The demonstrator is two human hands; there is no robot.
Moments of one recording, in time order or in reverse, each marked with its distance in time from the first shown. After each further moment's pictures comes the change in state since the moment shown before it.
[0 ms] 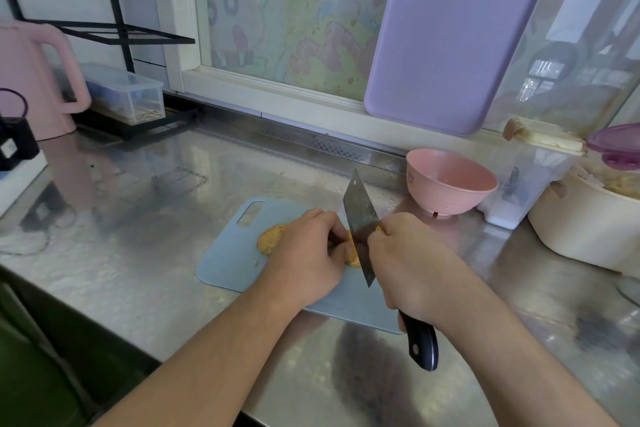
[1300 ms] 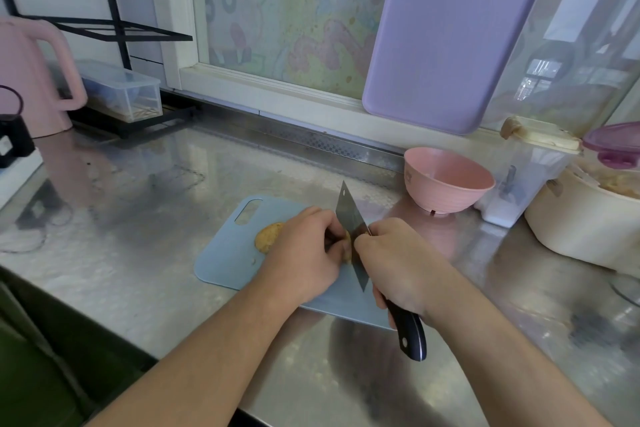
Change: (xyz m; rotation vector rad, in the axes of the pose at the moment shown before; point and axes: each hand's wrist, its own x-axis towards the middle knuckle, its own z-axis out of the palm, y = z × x) left_hand -0.001 0.004 -0.004 0.012 -0.024 -0.035; right_hand 0.007 -0.004 0.008 0.866 -0.085 0.394
